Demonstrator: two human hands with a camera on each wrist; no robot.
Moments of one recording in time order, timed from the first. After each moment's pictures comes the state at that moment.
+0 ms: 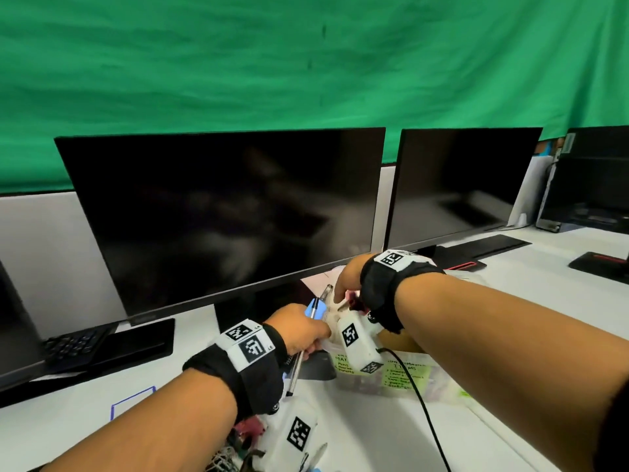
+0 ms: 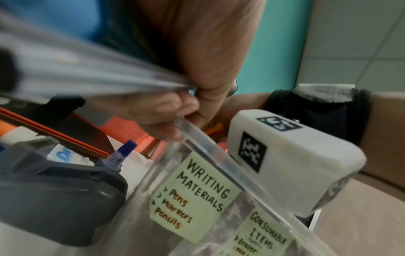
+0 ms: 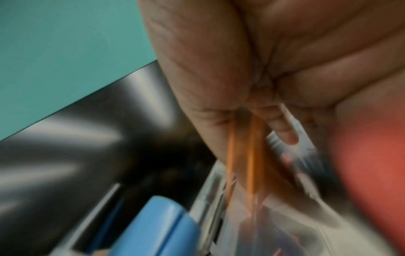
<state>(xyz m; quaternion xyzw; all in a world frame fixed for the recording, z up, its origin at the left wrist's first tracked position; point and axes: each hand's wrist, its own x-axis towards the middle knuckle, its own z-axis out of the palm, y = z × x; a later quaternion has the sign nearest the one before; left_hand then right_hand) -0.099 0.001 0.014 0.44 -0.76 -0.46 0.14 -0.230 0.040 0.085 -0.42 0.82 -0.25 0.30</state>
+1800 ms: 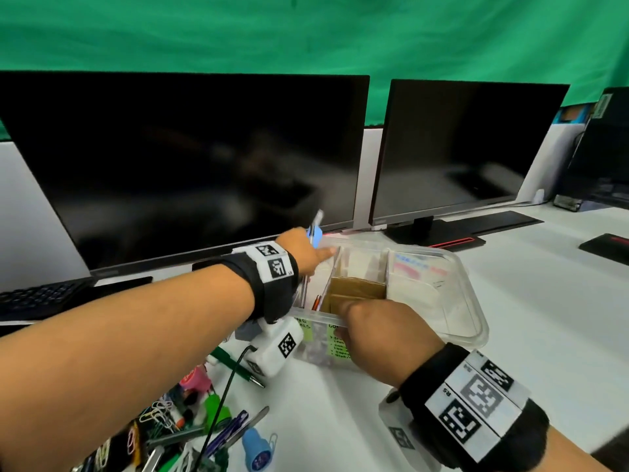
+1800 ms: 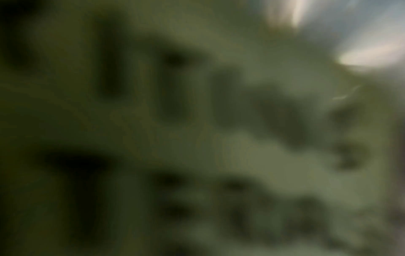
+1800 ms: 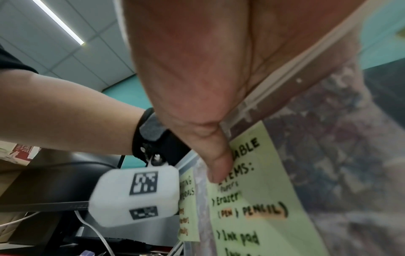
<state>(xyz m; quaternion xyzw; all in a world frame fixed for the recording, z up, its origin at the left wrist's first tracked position) -0.190 -0.012 0.033 0.50 -0.83 -0.20 0.18 -0.259 0.151 0.009 -0.71 0.70 -0.05 -0.07</state>
